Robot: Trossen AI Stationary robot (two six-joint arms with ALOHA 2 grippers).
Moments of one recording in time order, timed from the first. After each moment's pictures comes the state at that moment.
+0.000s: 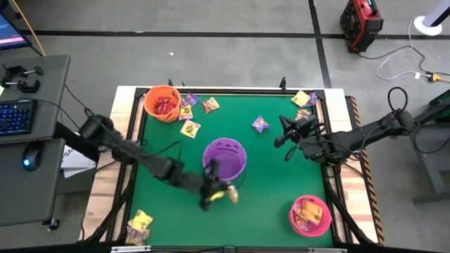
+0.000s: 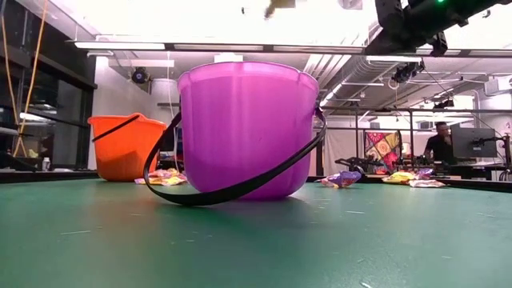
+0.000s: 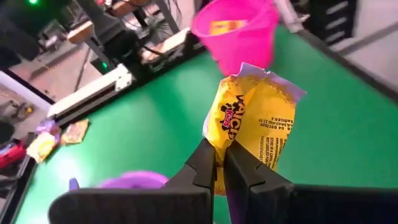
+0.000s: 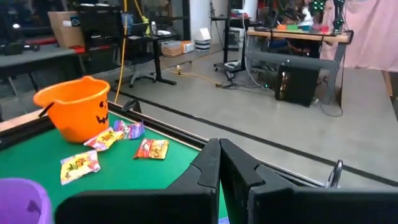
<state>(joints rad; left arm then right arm) -0.43 1.64 1.09 0.10 -0.37 0.30 0.30 0.92 0.59 -0.04 1.22 0.38</state>
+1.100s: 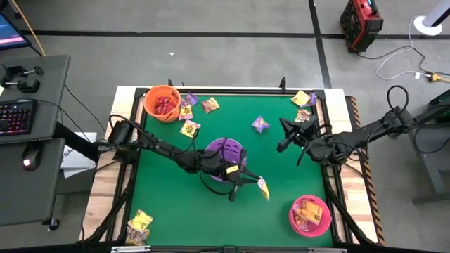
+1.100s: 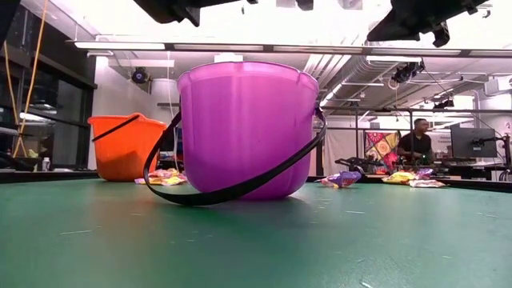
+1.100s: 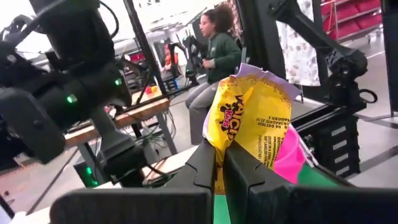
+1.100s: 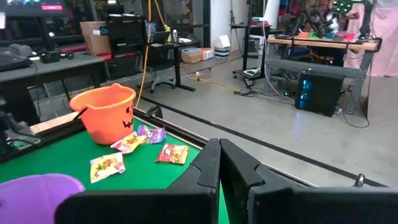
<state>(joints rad) -0.24 1.94 1.19 0.81 0.03 0.32 0.38 0.88 0.59 0.02 1.22 0.29</state>
